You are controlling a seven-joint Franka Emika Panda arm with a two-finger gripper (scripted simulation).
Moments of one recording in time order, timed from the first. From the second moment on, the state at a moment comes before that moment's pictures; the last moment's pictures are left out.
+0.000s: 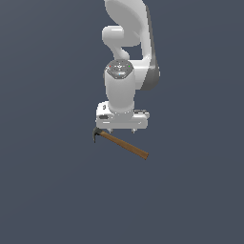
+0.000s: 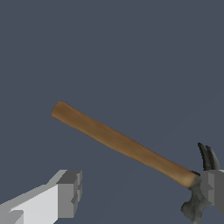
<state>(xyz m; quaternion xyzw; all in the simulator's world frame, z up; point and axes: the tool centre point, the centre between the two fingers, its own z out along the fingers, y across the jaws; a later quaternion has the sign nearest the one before) -0.003 0.000 0.159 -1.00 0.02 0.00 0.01</state>
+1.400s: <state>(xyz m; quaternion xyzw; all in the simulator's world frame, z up) 0.000 -0.017 0.157 -1.00 -0.05 0.00 -0.01</state>
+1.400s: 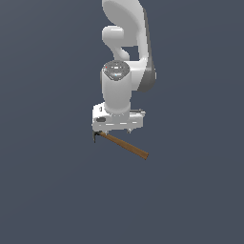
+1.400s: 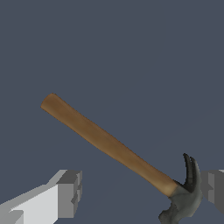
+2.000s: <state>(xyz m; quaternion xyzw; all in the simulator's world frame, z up) -0.003 -0.025 0.123 -0.98 -0.20 0.00 -0.01</state>
